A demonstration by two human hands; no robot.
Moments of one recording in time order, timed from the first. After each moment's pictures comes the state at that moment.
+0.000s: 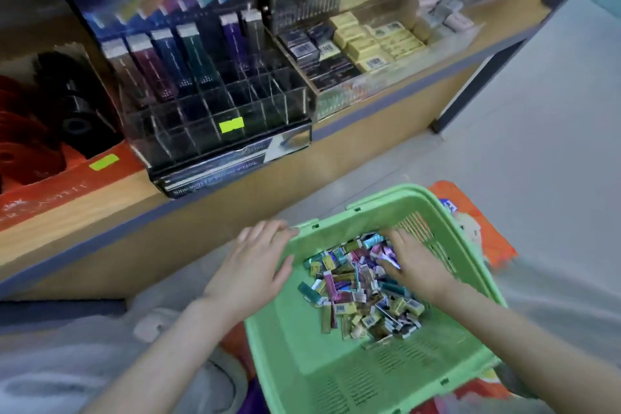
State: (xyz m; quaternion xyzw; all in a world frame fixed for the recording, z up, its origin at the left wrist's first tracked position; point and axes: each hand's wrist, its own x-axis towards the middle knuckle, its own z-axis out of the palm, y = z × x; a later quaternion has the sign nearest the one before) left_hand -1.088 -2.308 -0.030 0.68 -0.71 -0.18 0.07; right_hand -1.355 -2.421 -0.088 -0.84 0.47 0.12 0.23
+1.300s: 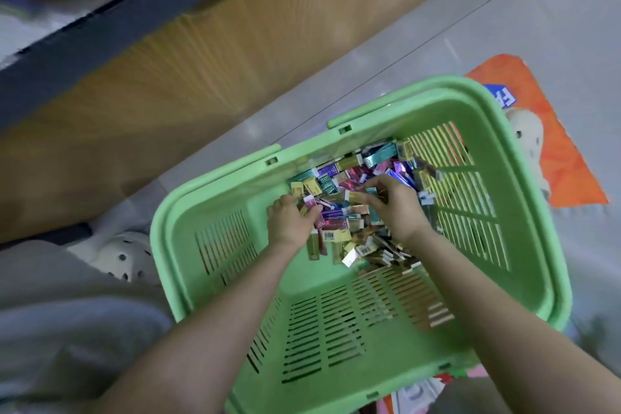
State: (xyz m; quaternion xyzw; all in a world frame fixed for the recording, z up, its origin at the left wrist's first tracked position) left_hand -1.197 -2.335 -0.263 0.83 -0.27 -0.48 0.02; right_hand -1.360 -2.425 -0.212 -0.59 0.59 0.02 0.54
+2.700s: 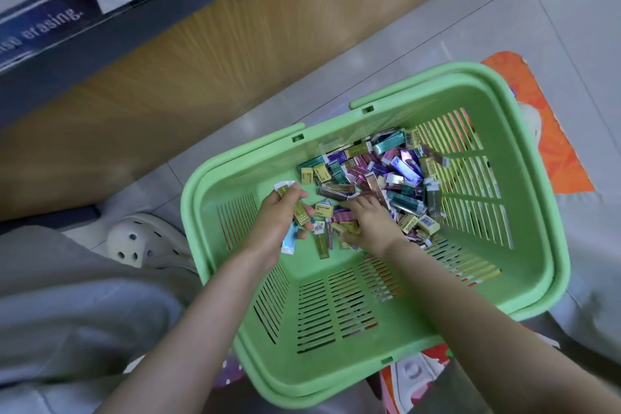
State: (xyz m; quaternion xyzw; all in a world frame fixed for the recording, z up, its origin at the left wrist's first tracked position) left_hand -1.164 -2.325 -0.140 0.70 0.01 -0.64 0.31; right_hand -1.344 -2.367 -0.230 -0.77 0.43 0.25 0.39
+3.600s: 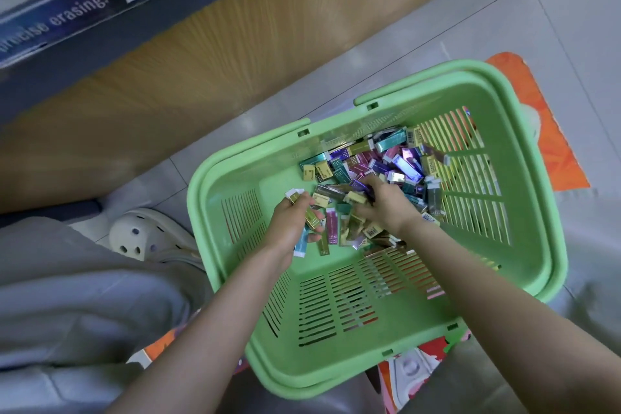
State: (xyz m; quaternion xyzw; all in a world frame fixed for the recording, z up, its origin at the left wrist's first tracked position) left_hand -1.181 -2.321 -0.148 0.71 0.05 -0.64 0.28; right_hand -1.345 -2.401 -0.214 -0.67 0.53 0.18 0.49
